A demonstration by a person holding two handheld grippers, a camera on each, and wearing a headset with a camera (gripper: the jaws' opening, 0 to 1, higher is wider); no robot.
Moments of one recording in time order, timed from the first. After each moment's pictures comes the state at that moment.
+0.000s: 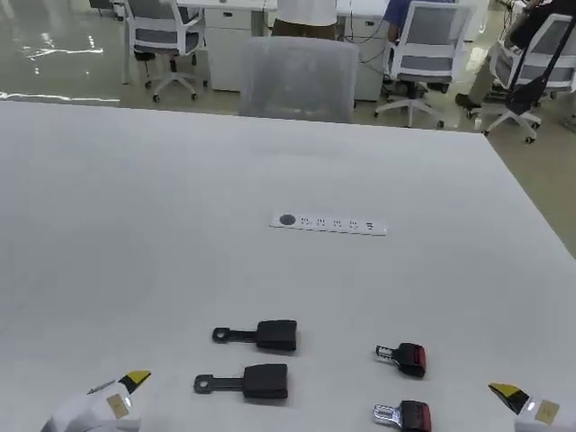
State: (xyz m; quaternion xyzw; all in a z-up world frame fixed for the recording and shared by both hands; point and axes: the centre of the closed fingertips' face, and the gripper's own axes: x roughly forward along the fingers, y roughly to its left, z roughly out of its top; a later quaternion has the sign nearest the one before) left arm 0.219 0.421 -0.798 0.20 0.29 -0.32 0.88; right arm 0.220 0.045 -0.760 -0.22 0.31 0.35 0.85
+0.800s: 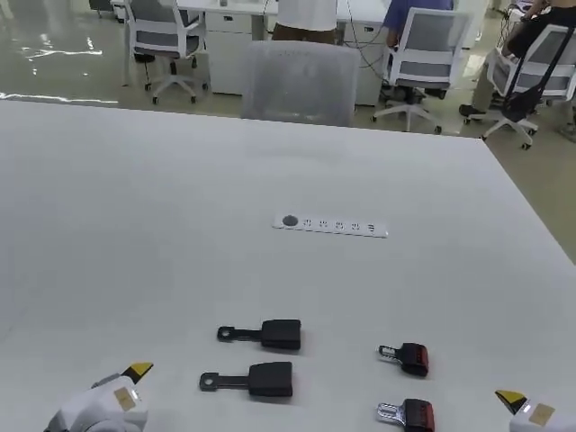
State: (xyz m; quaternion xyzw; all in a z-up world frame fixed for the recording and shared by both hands) left arm 0.224 0.429 -0.796 0.21 0.28 -0.31 0.88; right arm 0.214 0.038 -0.772 -0.20 0.35 0.31 0.86
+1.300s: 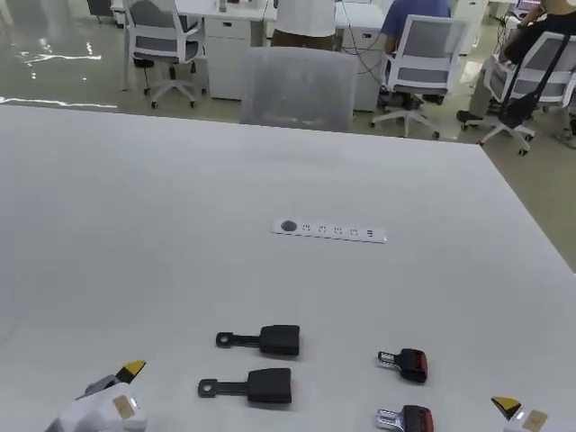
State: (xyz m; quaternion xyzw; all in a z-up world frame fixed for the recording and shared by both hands) left arm 0.230 0.436 -0.792 0.25 0.26 -0.30 0.88; right arm 0.216 0.047 -0.774 -0.21 0.34 0.31 0.86
